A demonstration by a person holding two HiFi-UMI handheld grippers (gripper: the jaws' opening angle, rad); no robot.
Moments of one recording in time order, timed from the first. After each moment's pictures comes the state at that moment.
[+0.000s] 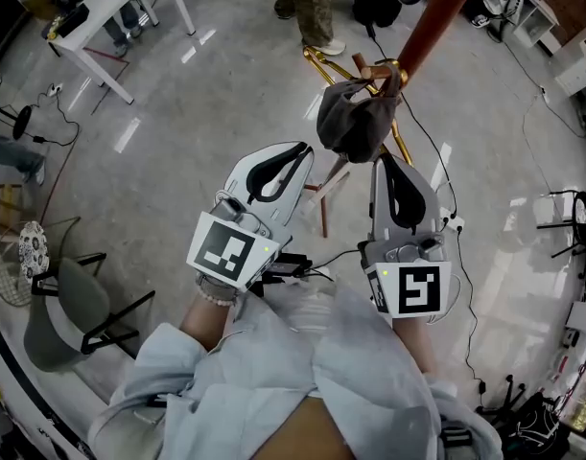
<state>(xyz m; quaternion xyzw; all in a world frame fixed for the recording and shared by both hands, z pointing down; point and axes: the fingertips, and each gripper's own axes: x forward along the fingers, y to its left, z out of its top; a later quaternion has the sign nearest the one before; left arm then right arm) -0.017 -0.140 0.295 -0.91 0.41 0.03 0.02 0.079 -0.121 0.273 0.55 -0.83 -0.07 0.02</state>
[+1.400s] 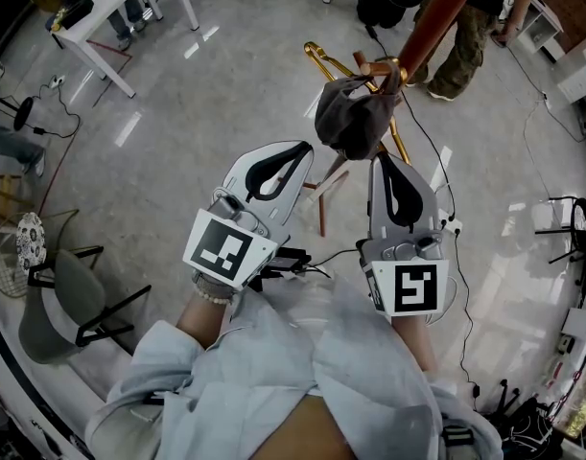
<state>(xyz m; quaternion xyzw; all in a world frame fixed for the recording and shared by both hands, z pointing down) -0.013 -0.131 0.294 -0.91 0.41 0.01 0.01 0.075 -0.119 0.274 0.53 -0.84 -0.08 0.03</state>
